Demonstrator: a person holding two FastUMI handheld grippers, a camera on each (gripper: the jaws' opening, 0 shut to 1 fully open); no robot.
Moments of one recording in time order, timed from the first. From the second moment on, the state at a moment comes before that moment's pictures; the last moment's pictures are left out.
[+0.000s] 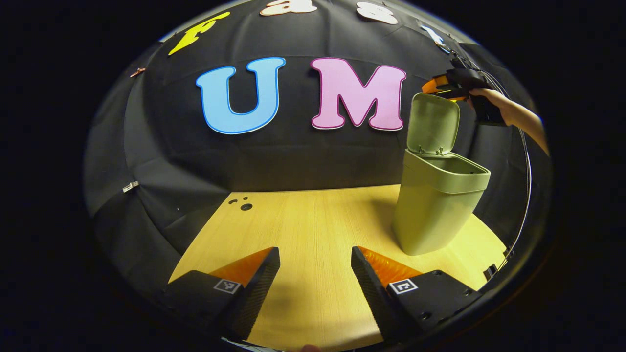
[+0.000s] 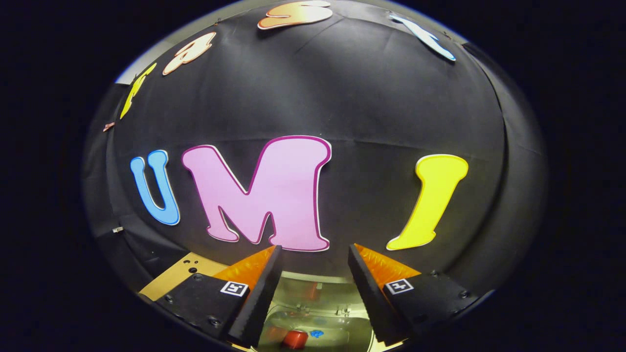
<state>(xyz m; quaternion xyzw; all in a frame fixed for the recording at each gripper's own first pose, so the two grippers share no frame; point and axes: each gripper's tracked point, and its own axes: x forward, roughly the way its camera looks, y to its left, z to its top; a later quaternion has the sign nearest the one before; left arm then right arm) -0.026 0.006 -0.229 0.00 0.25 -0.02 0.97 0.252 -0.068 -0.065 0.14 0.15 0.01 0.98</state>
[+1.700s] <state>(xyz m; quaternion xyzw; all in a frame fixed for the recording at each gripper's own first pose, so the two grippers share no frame) 0.000 -0.015 -0.238 0.00 0.25 -0.07 0.97 0.097 -0.007 -0.210 0.10 0.45 0.13 0.88</state>
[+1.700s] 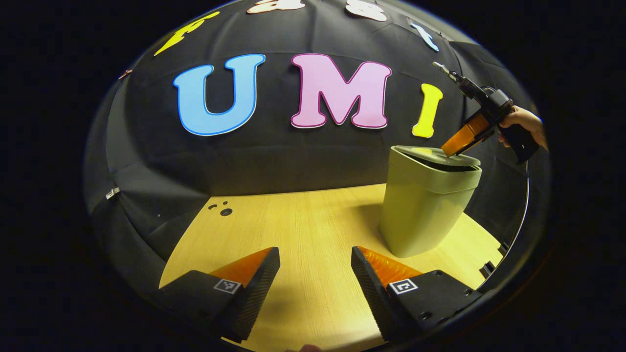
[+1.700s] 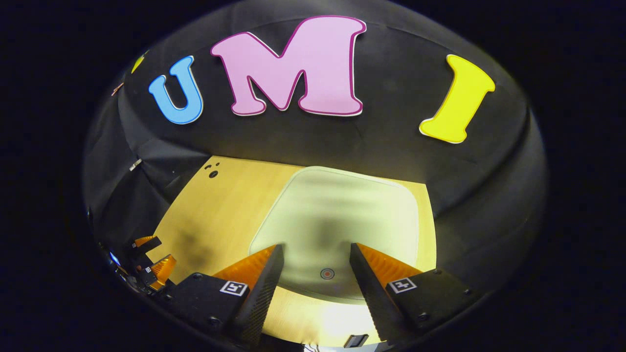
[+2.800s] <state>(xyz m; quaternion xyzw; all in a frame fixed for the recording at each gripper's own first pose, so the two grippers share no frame) 0.009 -0.028 -0.219 0.01 0.23 -0.07 0.97 0.085 0.022 -0.150 0.08 0.28 0.15 0.94</state>
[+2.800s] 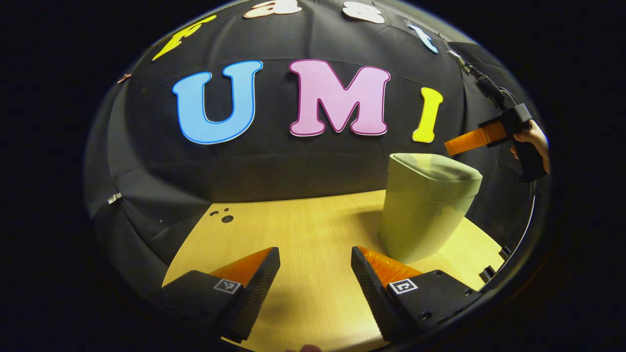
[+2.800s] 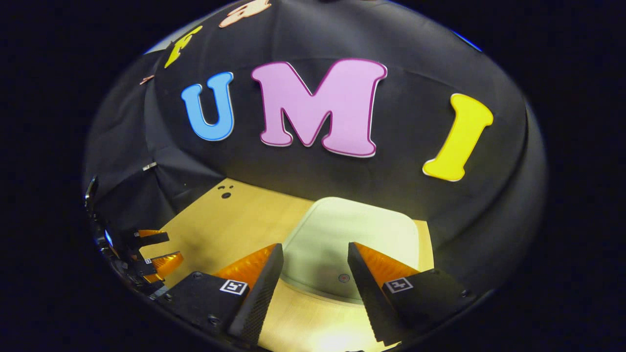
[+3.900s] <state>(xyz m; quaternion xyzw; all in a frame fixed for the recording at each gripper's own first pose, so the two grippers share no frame) 0.003 -0.078 -0.163 0.02 0.16 -0.13 0.98 -0.027 0.055 -0.166 0.14 0.22 0.13 0.96</state>
